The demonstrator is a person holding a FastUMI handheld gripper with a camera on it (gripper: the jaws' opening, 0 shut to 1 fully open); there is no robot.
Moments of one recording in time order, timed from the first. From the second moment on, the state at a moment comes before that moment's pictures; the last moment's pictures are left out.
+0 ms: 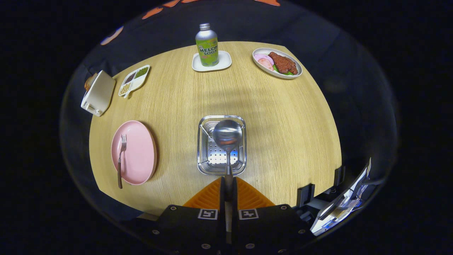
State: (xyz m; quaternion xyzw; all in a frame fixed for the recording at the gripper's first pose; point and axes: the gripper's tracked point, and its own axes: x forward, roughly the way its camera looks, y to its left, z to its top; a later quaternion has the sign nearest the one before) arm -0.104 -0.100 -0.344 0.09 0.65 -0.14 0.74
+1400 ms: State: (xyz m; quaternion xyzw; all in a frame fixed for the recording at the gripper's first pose) arm 0.000 0.056 -0.310 0.13 0.51 -0.02 0.85
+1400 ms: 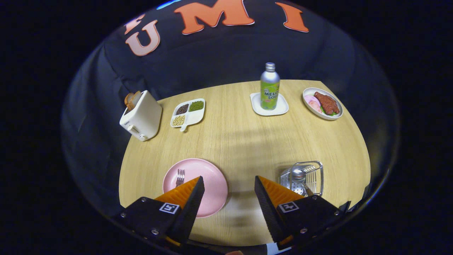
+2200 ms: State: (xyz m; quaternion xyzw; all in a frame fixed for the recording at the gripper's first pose) arm -0.014 0.199 -0.382 0.11 0.62 0.06 0.77
